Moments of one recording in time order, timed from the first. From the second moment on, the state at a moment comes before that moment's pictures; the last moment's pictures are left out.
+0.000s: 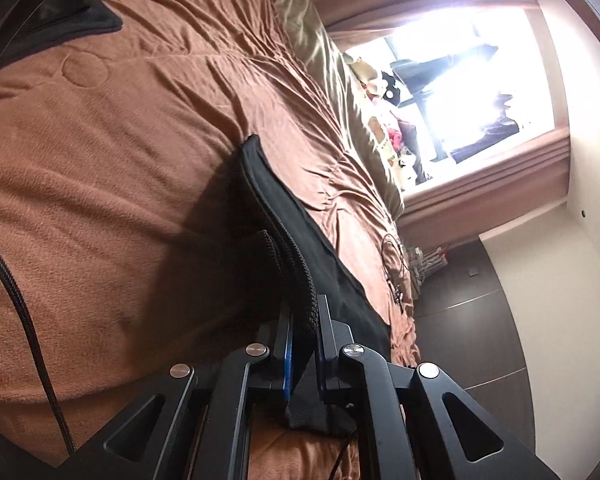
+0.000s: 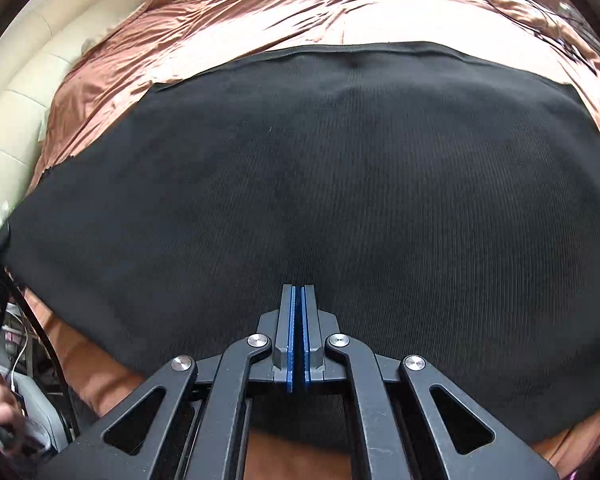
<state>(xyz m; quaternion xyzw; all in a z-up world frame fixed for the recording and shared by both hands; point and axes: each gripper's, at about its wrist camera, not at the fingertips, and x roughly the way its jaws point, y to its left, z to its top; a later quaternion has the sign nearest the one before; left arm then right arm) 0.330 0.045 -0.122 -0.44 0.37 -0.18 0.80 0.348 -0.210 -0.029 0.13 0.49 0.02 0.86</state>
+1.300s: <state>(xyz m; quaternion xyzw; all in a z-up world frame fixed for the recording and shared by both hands) 0.376 -0.196 0.009 -0.28 0.38 -0.35 0.81 0.152 -0.348 0.020 0.23 0.33 -0.02 0.91</state>
